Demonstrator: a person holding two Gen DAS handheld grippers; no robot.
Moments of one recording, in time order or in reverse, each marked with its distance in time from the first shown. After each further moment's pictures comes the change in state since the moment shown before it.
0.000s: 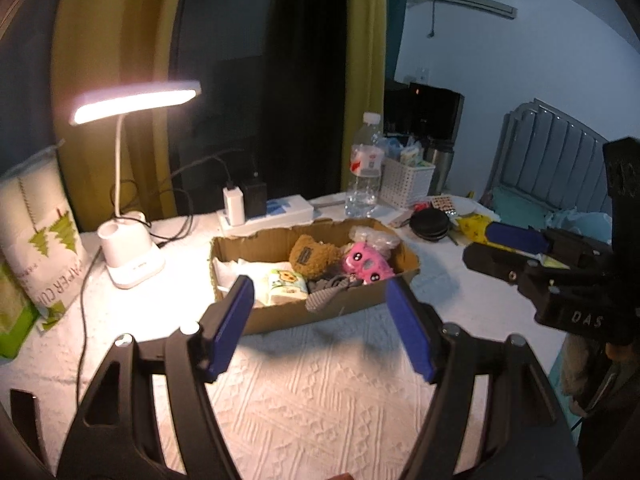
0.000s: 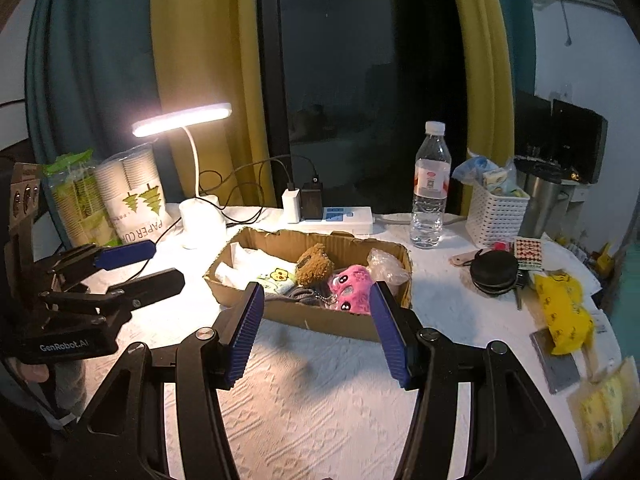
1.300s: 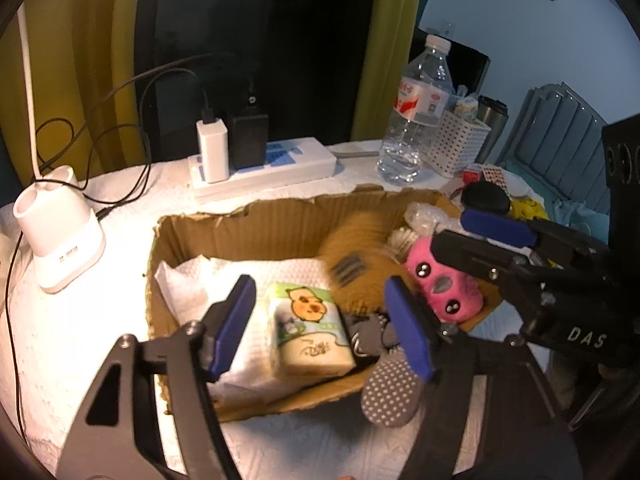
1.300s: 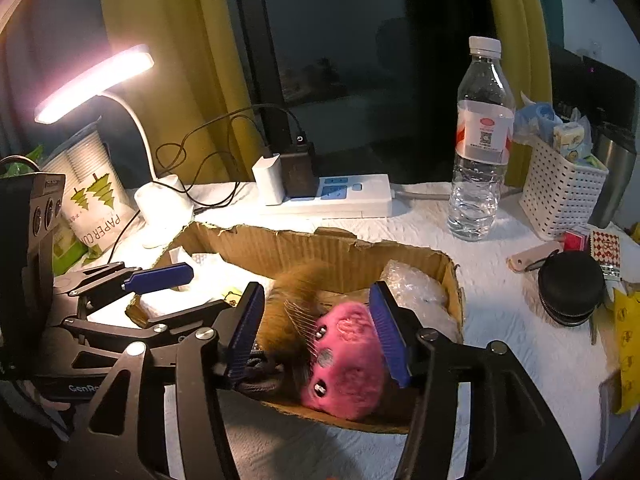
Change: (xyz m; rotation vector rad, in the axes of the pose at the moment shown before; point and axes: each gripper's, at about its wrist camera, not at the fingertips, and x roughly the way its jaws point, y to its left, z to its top) left arm 0.178 0.043 0.014 -0.093 0.235 -0.035; right arm 0.169 -0.045 0.021 0.047 0.155 0.090
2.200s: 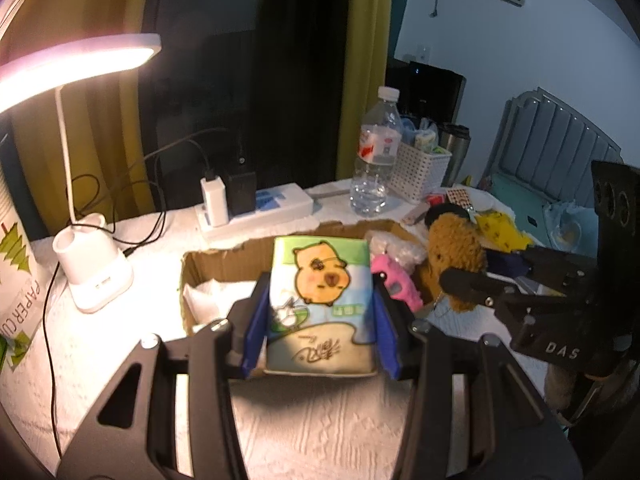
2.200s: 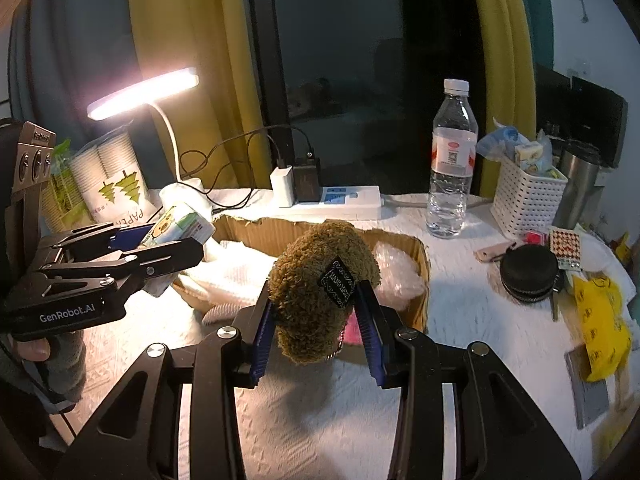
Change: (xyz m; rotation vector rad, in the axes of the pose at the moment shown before) left arm -0.077 -0.024 -0.001 0.080 -0.129 -0.009; right arm -0.070 0.018 -0.022 -0.032 -0.063 -0.025
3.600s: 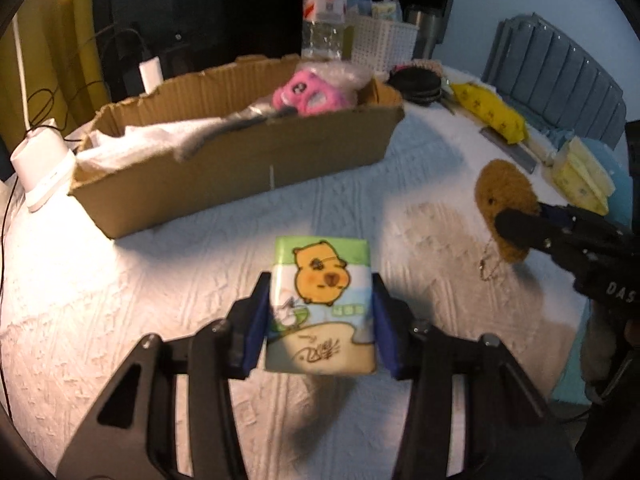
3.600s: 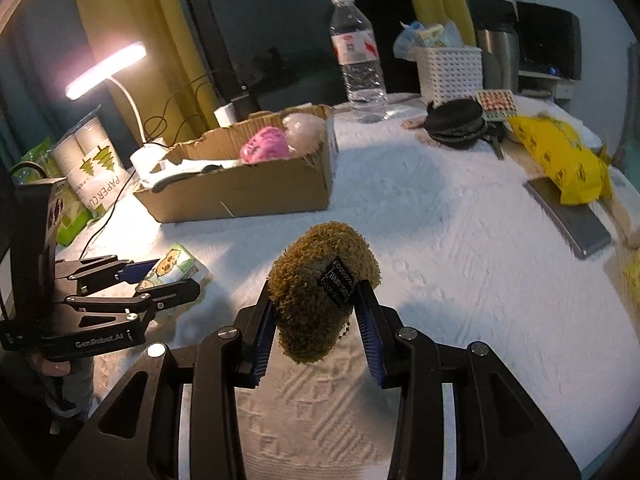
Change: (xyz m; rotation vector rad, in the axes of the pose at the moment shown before) left arm 0.031 -0.072 -0.109 0.058 0.275 -0.007; right arm -0.051 -0.050 -0.125 0.198 0.095 -0.044
